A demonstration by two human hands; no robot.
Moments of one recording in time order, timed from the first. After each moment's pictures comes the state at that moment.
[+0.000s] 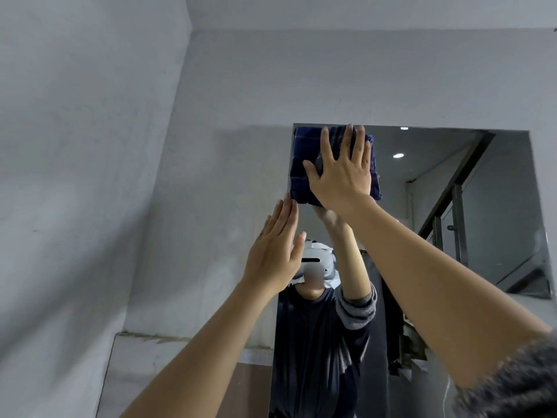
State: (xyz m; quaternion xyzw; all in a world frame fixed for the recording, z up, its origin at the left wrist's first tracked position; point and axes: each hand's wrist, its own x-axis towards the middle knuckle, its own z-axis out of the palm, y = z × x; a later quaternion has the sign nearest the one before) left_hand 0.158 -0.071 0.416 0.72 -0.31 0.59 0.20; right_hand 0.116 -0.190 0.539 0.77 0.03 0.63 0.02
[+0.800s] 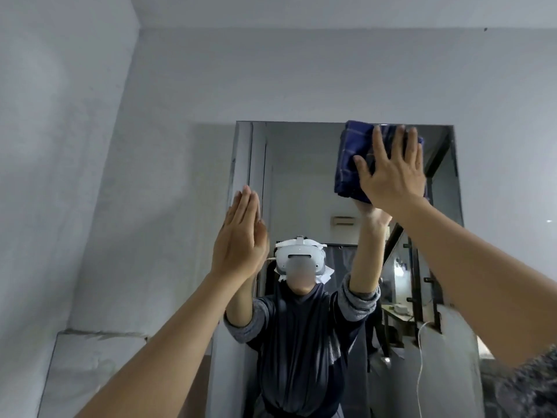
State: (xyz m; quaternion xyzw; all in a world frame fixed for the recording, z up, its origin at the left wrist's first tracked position) left_hand 0.172 -0.121 0.427 0.70 -0.25 0.62 0.25; right_hand 0.084 -0.366 0.535 0.75 -0.05 0.66 0.00
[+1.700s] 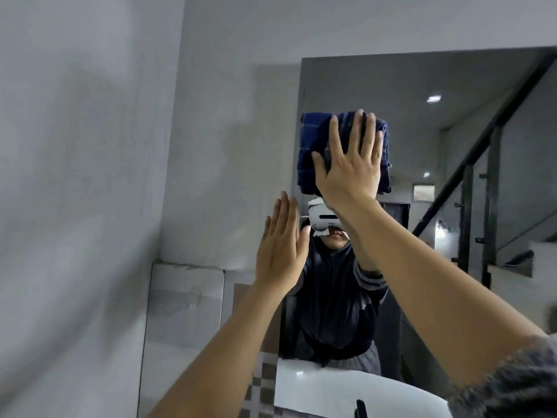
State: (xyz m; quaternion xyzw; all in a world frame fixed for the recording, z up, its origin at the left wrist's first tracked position) left_hand 0.154 -0.084 0.317 0.75 -0.21 0.57 0.25; right_hand 0.118 -0.195 0.446 0.77 0.04 0.64 -0.01
